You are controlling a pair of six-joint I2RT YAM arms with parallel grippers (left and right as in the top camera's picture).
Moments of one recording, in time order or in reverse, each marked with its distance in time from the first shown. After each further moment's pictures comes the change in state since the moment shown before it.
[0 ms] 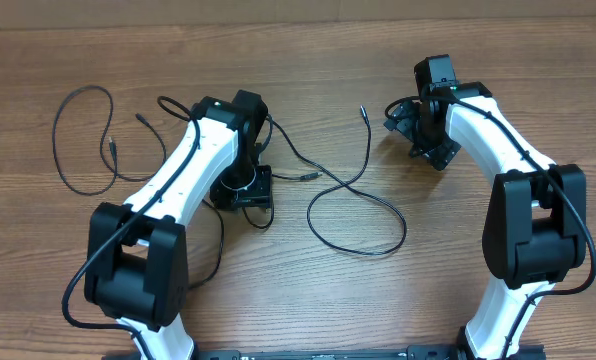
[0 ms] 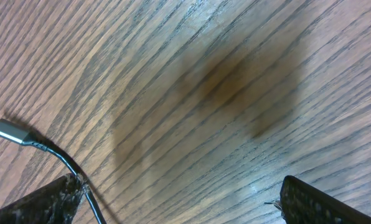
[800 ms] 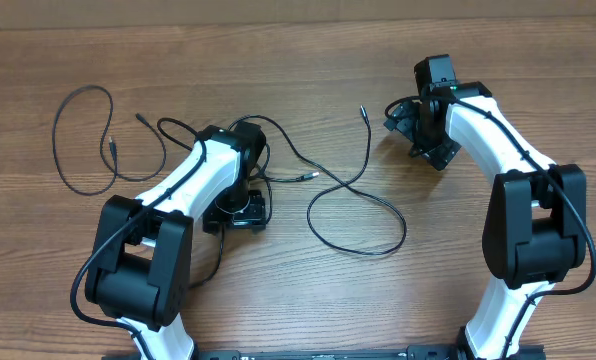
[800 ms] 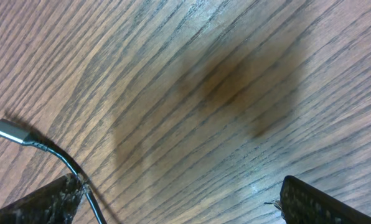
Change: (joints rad) left arm -0.002 0.002 -0.218 0.145 -0.132 -0.106; right arm 0.000 0.000 0.000 0.000 0.000 0.000
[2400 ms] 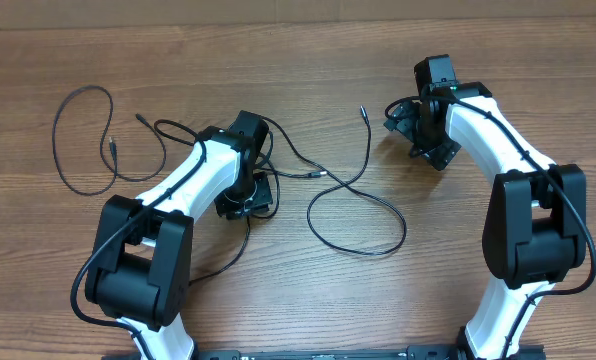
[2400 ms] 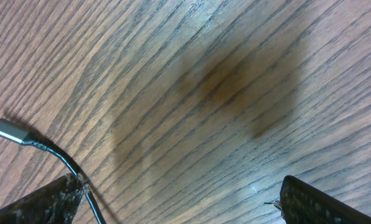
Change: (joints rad) left arm 0.000 0.000 -0.003 0.201 0.061 -0.149; right arm 0.000 0.000 0.000 0.000 0.000 -0.003
